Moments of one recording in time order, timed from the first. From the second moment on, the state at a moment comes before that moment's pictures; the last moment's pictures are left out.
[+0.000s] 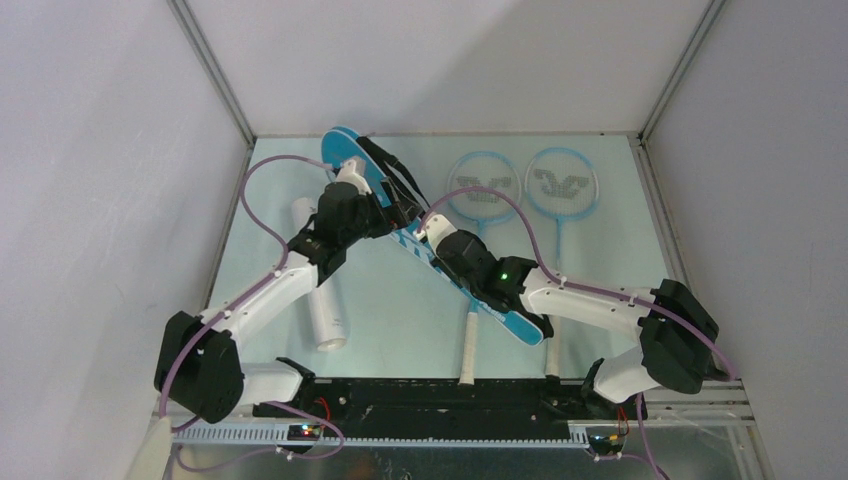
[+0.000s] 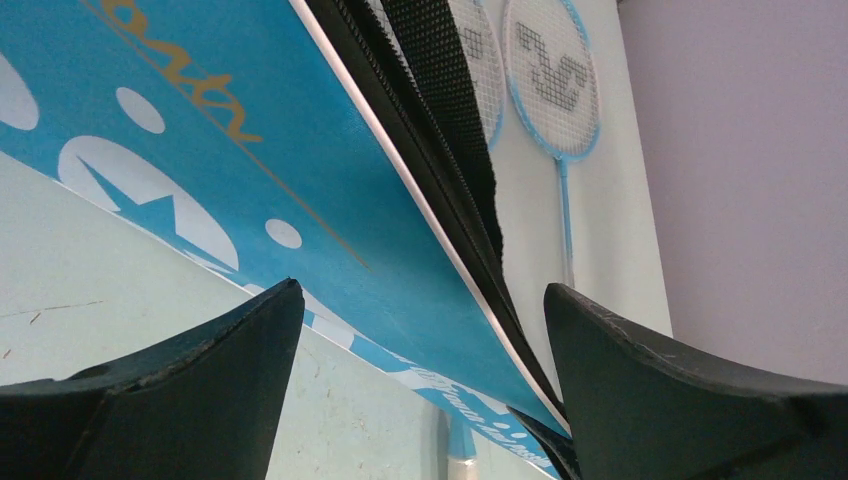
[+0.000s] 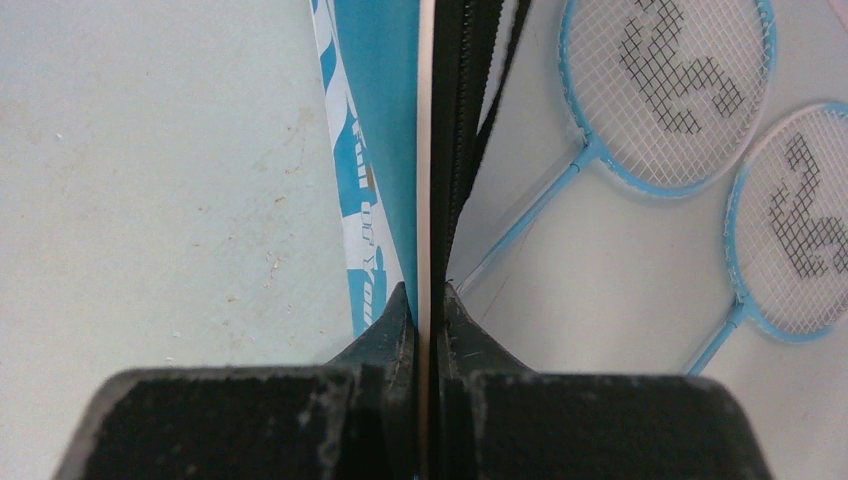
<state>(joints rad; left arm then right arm) -0.47 1.27 0.87 0.01 0.08 -0.72 1.01 1.47 0.99 -0.23 0.44 -0.04</state>
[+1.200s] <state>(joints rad) -0.54 1.34 0.90 -0.08 -0.07 -0.72 1.08 1.50 1.01 -0.23 0.52 -0.04</state>
